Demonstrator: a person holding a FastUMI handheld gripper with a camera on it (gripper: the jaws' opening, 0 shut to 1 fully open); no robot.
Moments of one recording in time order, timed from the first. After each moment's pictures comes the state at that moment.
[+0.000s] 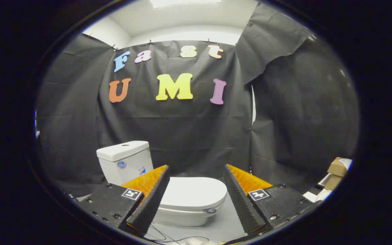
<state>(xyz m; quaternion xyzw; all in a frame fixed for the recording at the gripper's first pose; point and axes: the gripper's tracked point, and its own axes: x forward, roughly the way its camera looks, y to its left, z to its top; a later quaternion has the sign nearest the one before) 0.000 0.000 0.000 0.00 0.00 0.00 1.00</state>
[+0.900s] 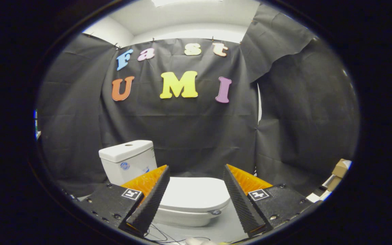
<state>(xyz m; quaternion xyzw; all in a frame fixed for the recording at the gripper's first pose) 0.025 0.015 0.007 0.00 0.01 0.02 1.00</state>
